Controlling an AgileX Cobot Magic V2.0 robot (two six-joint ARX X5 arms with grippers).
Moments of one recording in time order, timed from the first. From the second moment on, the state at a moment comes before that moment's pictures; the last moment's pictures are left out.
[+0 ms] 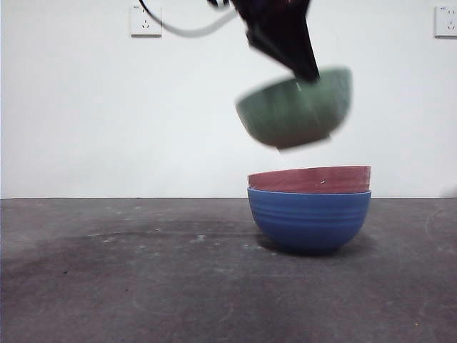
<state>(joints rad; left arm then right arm) -0.79 1.95 2.04 -1.05 0.26 0.57 0.07 0.76 0.92 -0.80 -0.18 0.01</state>
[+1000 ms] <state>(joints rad) -0.51 1.61 1.35 -0.83 0.05 0.20 0.07 0.78 0.92 -0.78 -0.15 0.01</state>
